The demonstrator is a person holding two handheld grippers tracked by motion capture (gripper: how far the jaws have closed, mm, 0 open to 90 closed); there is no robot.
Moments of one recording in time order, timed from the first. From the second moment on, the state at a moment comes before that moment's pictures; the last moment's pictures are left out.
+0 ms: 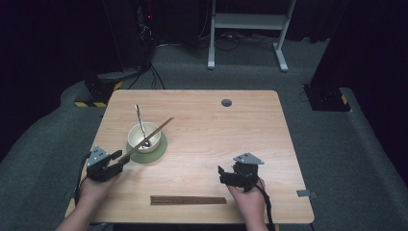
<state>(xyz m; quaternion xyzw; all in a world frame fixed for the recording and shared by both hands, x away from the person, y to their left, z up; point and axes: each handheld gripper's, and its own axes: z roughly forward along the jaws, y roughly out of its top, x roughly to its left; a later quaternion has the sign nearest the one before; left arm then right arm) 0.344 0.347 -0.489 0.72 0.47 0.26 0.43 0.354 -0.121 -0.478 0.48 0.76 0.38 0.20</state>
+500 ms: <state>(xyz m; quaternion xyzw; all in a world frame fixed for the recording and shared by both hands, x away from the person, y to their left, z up) 0.357 0.366 -0.490 0.70 0.50 0.25 0.44 0.371 -0.029 -0.467 0.41 0.80 0.40 0.19</state>
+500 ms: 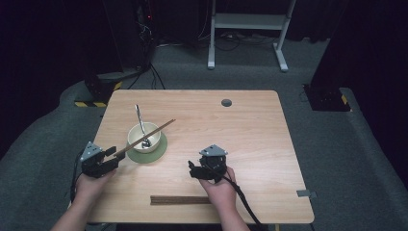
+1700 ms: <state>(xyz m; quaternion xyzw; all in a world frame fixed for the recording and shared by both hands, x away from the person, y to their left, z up) 0.367 0.384 -0.492 0.64 0.57 0.29 0.44 0.488 0.065 -0.476 0.41 0.78 0.42 0.22</state>
